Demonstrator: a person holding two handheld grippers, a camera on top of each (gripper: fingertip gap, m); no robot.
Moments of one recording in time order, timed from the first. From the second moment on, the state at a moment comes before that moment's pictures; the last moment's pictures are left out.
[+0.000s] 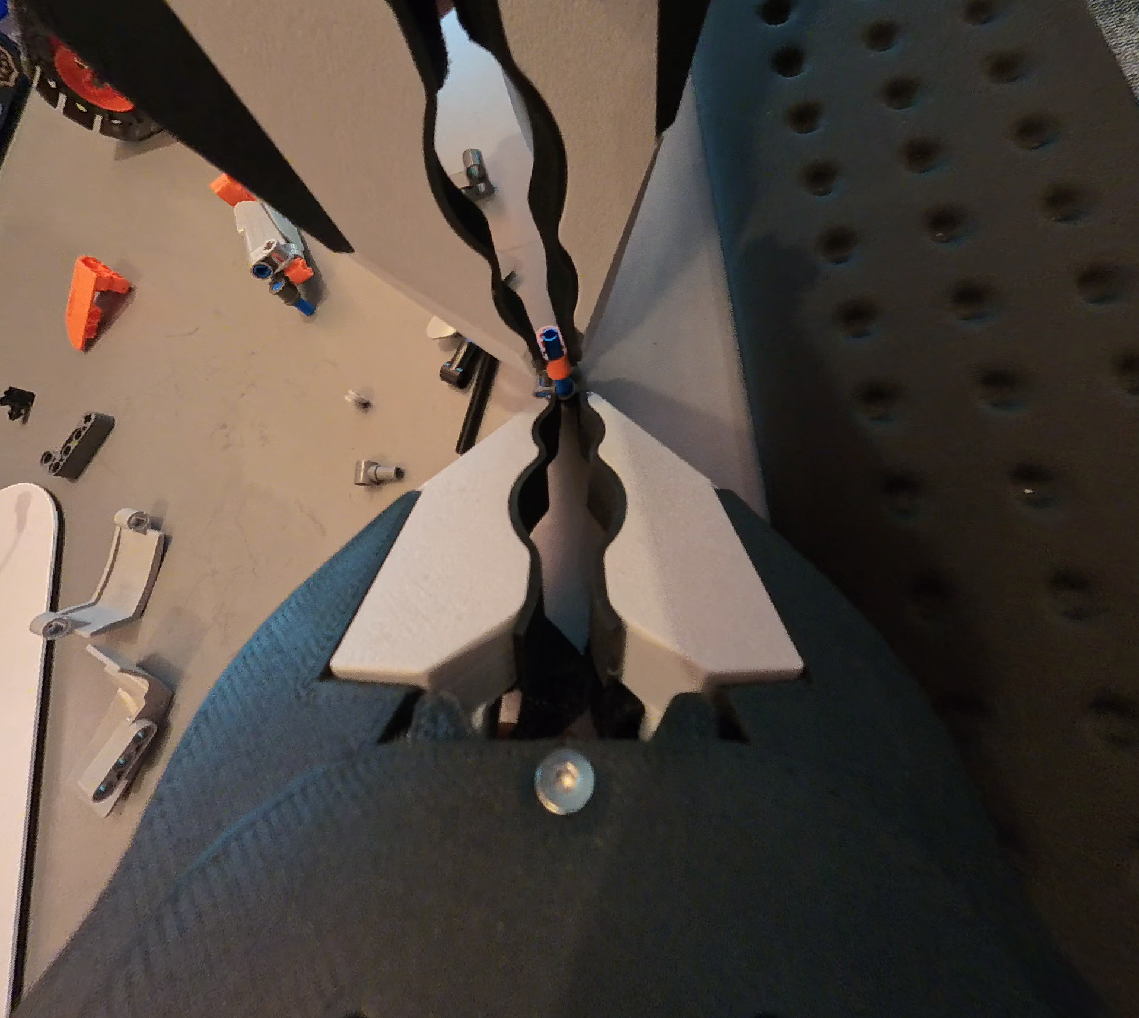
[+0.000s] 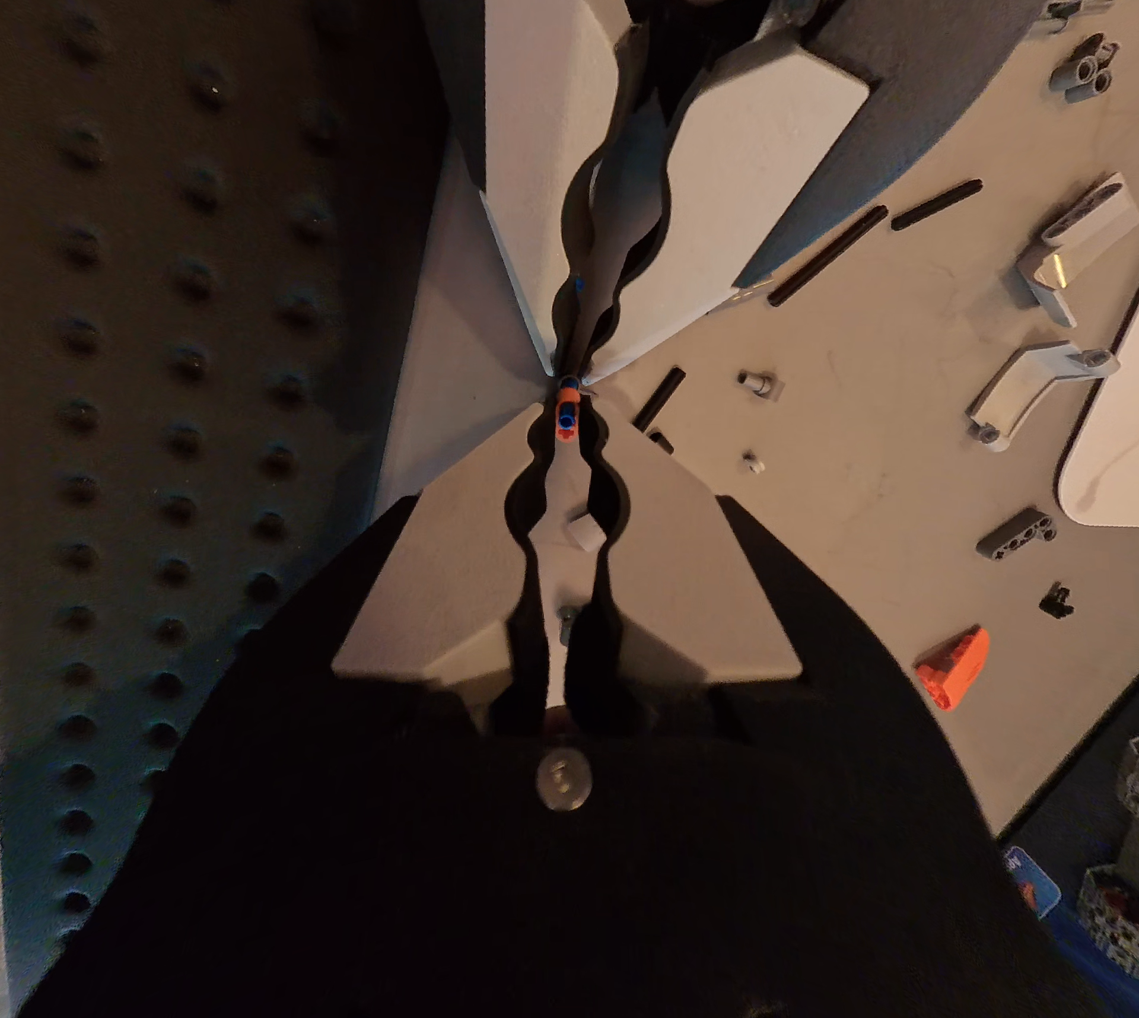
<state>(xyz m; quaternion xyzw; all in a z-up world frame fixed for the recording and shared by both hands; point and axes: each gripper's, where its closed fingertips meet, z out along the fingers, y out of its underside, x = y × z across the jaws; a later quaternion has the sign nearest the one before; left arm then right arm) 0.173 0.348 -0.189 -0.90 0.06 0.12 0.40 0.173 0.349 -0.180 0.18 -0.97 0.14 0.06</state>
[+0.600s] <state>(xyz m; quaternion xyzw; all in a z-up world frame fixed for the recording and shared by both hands) 0.174 0.349 -0.190 -0.90 0.06 0.12 0.40 0.173 0.347 -0.181 0.21 -0.97 0.14 0.03</state>
